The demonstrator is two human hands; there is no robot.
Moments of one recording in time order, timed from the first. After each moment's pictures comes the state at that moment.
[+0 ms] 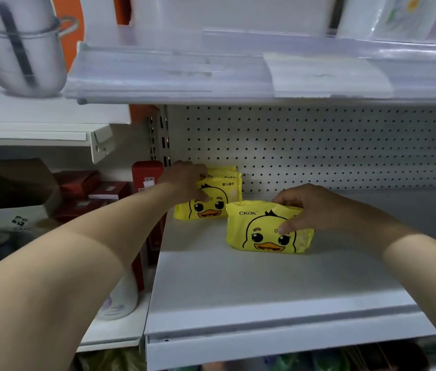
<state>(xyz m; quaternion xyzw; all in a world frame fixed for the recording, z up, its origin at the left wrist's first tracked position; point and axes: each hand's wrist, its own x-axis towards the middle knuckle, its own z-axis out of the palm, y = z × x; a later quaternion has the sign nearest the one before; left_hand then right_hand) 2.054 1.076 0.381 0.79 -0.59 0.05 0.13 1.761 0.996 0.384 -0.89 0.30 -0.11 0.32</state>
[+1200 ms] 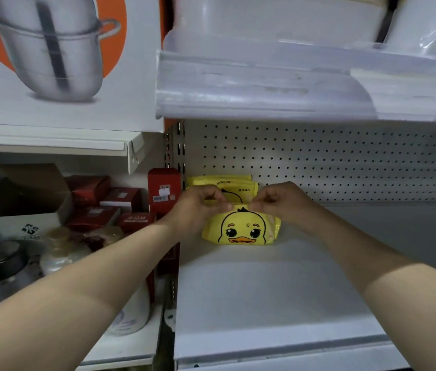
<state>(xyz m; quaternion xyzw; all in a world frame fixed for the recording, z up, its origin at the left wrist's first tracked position) 2.050 1.114 0.350 0.62 -0.57 -0.22 0.50 1.856 1.001 0.372 -0.84 0.29 -0.27 0.36</state>
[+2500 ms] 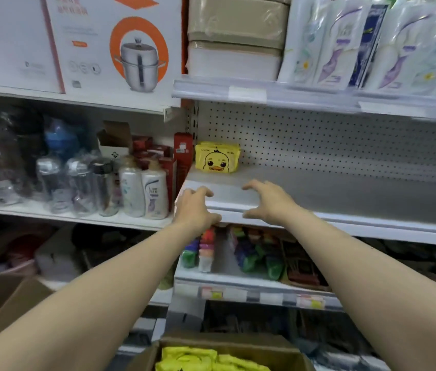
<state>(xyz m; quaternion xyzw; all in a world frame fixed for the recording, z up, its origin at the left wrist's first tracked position) 1.809 1.331 0.335 0.84 -0.41 -0.05 0.36 1.664 1.194 0.379 -0.94 0.32 -0.10 0.10</state>
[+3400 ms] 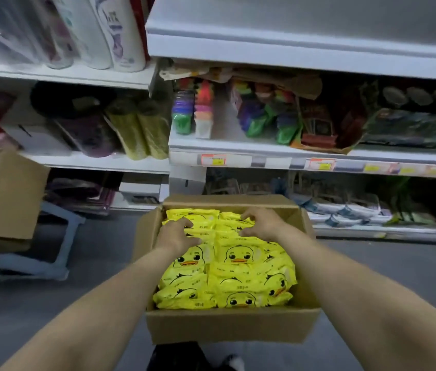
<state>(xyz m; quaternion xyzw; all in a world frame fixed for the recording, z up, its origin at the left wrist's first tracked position) 1.743 1.455 0.025 0.86 -0.30 -0.38 0.16 1.574 1.271 0.048 -0.83 0.40 0.20 0.33</state>
